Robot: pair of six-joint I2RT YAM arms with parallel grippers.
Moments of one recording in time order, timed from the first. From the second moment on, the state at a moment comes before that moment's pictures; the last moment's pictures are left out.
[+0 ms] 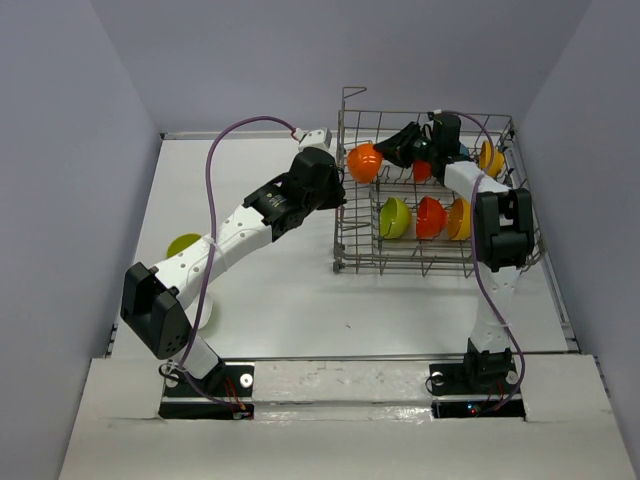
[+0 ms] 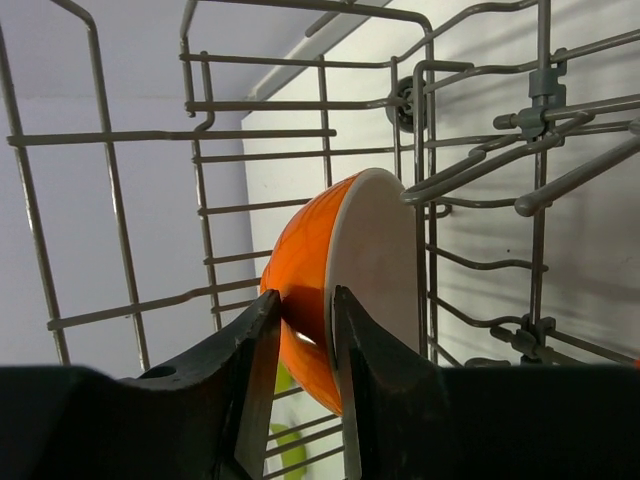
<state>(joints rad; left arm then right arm) -0.76 1.55 1.44 -0.40 -0.22 -0.66 0.10 2.20 1.69 0.15 -0.65 1.07</state>
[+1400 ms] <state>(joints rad) -0.77 1.50 1.50 -0.41 -0.28 -0.58 0.10 1.86 2.01 -0.44 -0.36 0.65</state>
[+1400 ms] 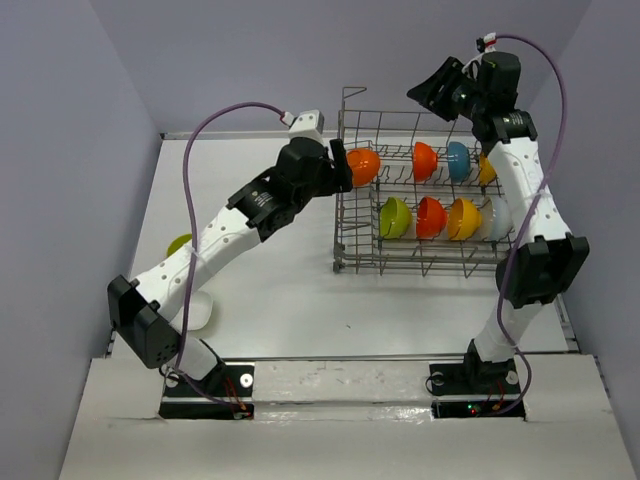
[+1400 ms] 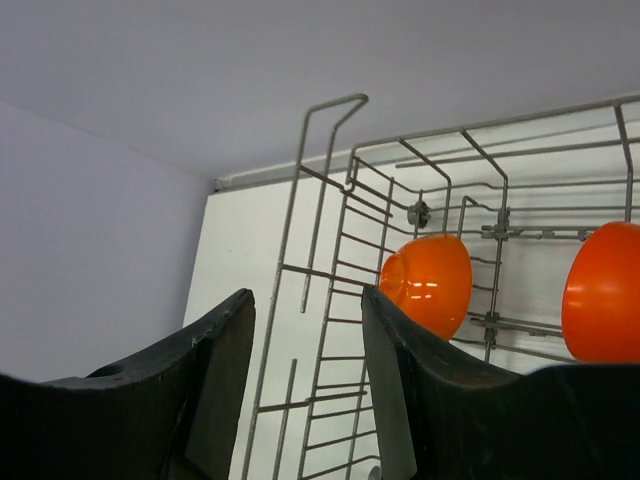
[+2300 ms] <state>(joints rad) 0.16 1.14 0.90 -0.64 -0.47 -0.60 0.10 1.21 1.53 -0.46 -0.35 0.50</state>
